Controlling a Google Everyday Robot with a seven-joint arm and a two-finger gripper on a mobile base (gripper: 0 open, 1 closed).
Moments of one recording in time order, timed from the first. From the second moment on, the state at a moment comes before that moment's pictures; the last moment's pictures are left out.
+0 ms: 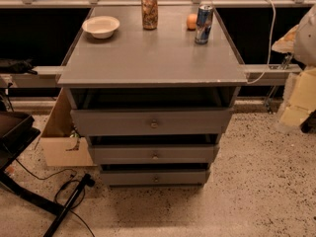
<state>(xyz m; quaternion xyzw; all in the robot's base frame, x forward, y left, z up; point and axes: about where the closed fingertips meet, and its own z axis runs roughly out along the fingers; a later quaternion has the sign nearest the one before) 0.438 -0.217 0.976 -0.60 0.78 -0.03 0.16</state>
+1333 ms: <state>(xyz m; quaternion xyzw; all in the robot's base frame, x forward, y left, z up) 0.436 -0.201 0.812 -0.65 0.74 -0.03 0.16</state>
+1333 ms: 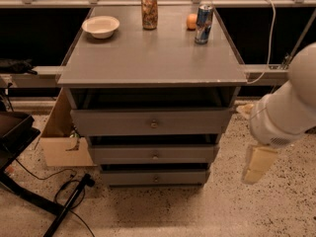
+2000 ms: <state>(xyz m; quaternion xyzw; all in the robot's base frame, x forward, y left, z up) 0.469 -0.218 0.659 -0.66 0.74 0.00 0.13</state>
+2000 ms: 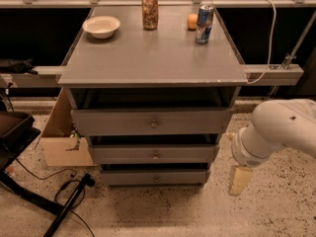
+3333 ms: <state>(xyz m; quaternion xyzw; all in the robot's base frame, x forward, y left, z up) 0.494 -0.224 0.456 -0.63 0.77 0.08 0.08</state>
